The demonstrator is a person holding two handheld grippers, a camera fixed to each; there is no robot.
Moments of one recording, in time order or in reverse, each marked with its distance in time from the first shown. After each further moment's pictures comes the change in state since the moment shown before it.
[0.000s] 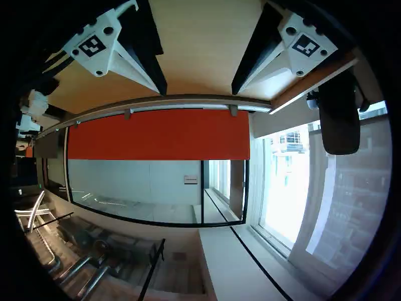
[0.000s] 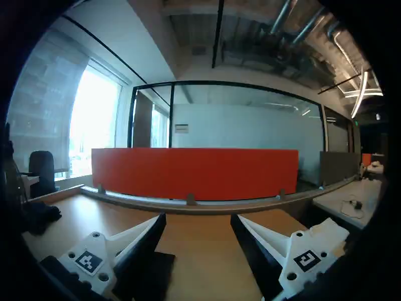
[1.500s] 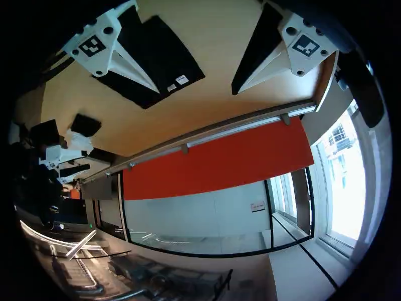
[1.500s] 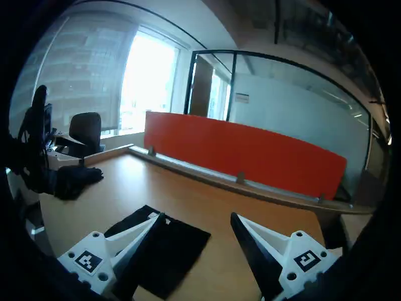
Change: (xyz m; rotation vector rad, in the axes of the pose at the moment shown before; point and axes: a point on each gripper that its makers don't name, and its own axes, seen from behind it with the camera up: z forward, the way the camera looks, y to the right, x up) left arm -0.013 0.089 -0.009 -0.439 -0.245 0.207; right arm -0.013 -0.076 -0.022 0.401 -0.276 -0.188
